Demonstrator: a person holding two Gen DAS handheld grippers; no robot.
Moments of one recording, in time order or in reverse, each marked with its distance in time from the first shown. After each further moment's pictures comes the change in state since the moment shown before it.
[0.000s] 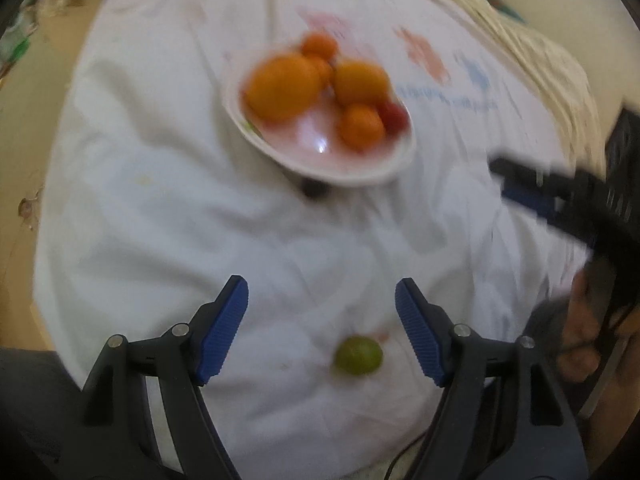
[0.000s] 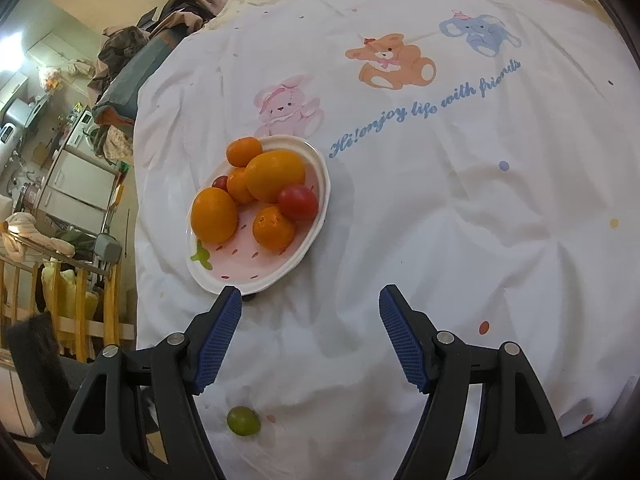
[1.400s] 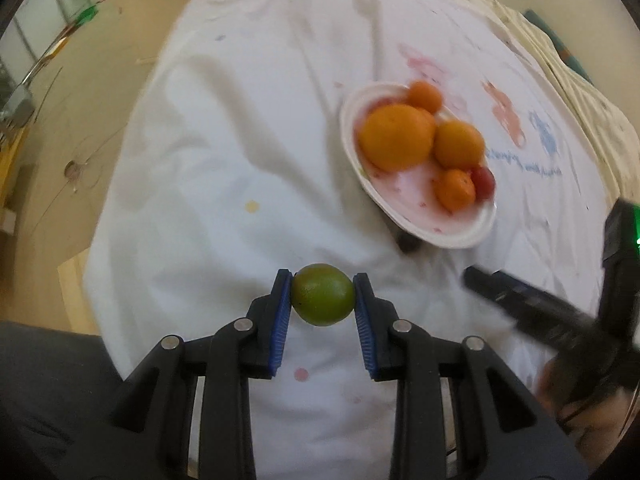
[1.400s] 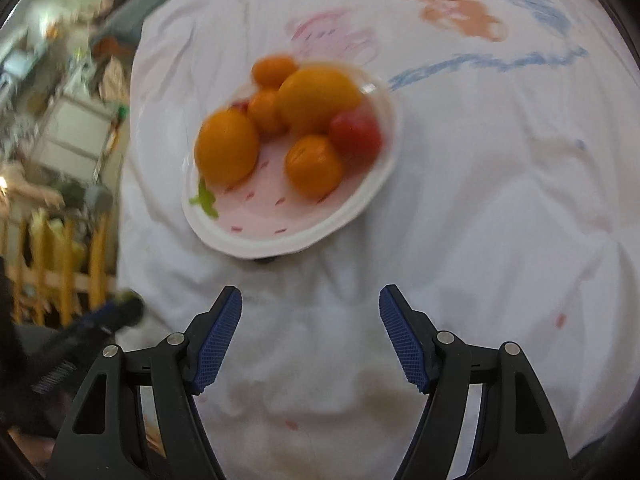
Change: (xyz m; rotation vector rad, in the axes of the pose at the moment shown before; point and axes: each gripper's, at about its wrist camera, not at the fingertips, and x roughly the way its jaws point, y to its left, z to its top) left arm -0.022 0.066 0.024 -0.235 -0.088 0.159; right arm 0.084 0.053 -0.018 -0.128 0.191 -0.040
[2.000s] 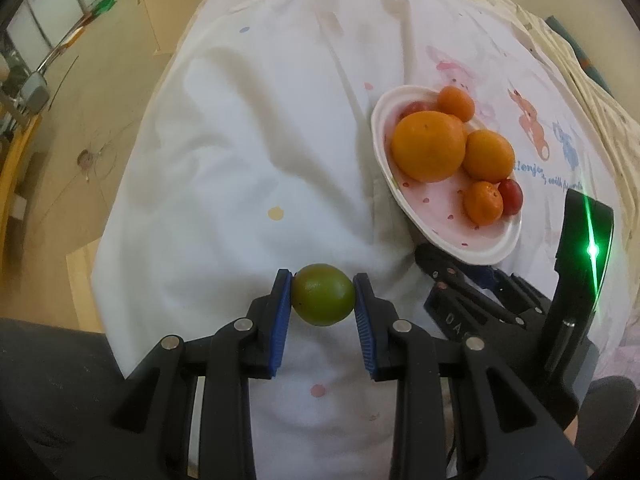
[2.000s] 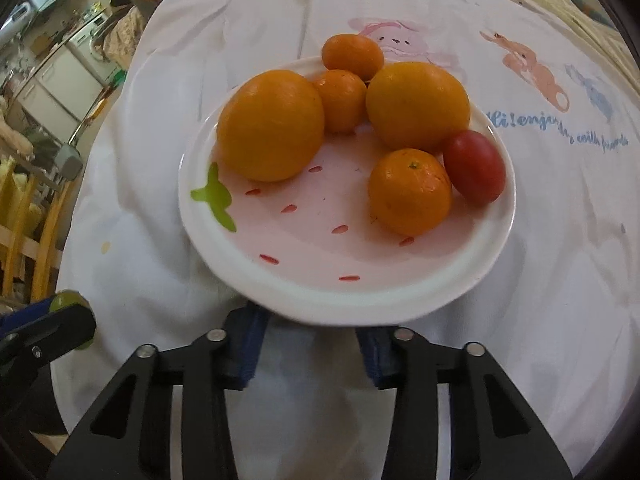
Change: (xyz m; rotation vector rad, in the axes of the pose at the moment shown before) left arm 0.010 0.006 0.006 -0.044 0.012 0.049; right arm 0.052 0.044 0.008 -0.138 -0.112 -0.134
